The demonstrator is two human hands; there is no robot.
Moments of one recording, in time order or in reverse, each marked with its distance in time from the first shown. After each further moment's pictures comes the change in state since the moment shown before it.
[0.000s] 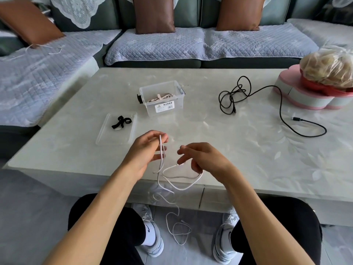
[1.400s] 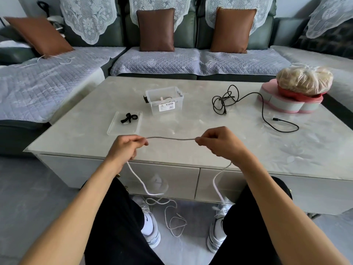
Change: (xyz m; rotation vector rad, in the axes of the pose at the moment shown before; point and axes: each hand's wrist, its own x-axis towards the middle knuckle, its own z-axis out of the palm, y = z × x) left_hand -0.064 -0.023 -0.069 0.297 0.071 0.171; right_hand -0.089 -0.022 -0.005 -0.318 0.291 -0.142
